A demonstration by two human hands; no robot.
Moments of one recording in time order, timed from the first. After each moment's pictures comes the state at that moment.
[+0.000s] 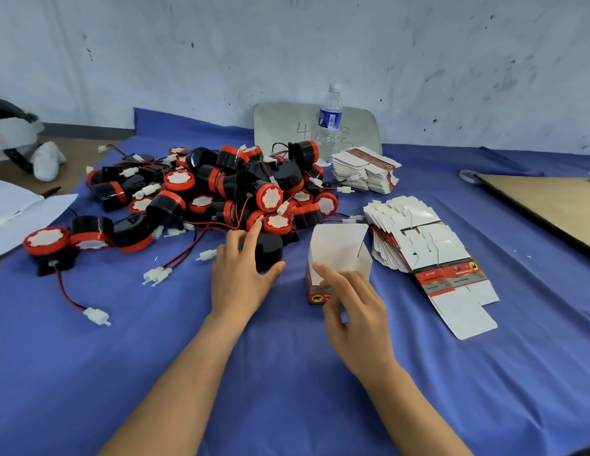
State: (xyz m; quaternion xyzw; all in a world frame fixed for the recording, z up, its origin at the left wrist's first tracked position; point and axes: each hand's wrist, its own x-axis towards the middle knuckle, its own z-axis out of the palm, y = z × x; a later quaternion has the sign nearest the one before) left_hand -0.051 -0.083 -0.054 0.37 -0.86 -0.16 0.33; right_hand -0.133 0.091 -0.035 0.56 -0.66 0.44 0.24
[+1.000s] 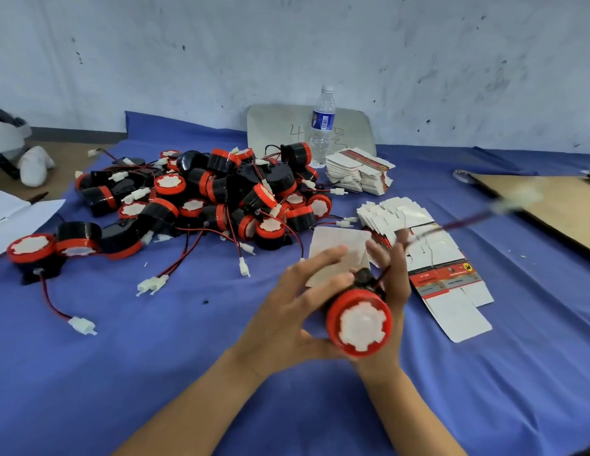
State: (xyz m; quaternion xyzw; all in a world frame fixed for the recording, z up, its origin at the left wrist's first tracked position) left_hand -0.048 -0.006 -0.023 -0.15 -0.85 -0.25 0.44; right_hand -0.143 0.095 -0.037 0.48 -0.57 0.64 0.19
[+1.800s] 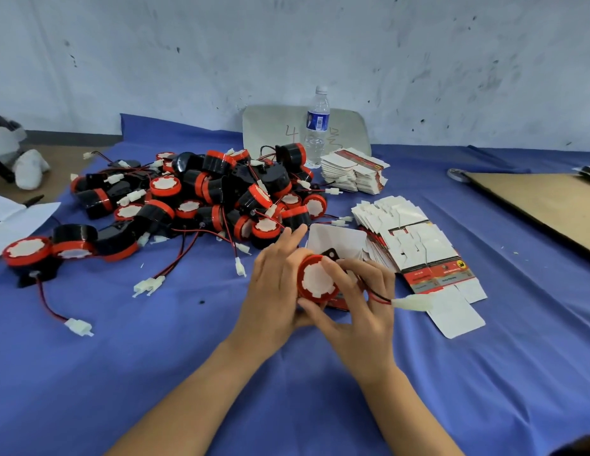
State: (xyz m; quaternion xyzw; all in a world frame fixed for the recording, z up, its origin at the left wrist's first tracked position) left_hand -0.059 -0.018 -0.034 0.07 -0.89 -0.15 0.42; right_hand -0.143 0.094 -0.036 0.49 -0.64 0.48 0.35
